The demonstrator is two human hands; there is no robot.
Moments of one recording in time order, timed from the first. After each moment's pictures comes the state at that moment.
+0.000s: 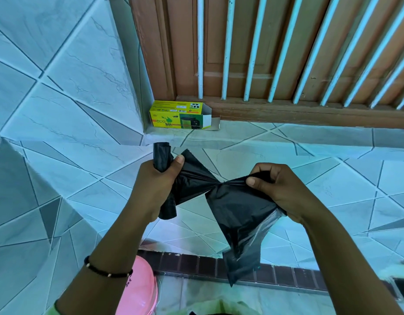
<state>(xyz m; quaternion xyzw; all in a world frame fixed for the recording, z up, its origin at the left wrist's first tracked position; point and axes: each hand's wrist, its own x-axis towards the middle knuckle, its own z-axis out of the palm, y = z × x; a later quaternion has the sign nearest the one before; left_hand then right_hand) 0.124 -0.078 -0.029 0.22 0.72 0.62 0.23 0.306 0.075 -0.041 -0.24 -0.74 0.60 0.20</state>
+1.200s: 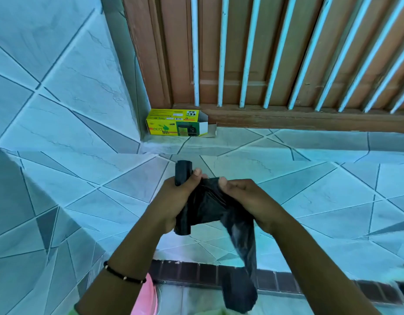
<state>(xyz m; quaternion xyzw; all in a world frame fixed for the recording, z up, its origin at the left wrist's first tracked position) 0.140 -0.060 -0.043 0.23 0.64 0.60 0.42 0.274 0.048 -0.049 -0.26 -0.70 0.65 0.12</state>
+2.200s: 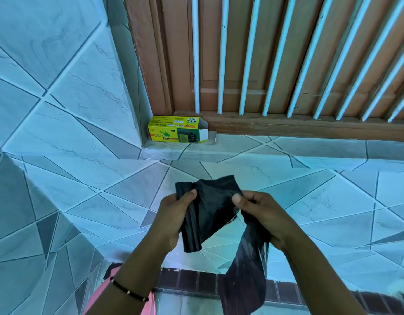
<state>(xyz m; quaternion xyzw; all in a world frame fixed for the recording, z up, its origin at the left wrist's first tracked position) 0.148 -0.061 -0.066 0.12 0.65 0.64 0.40 0.301 0.054 -0.056 -0.28 -0.64 0.69 0.17</state>
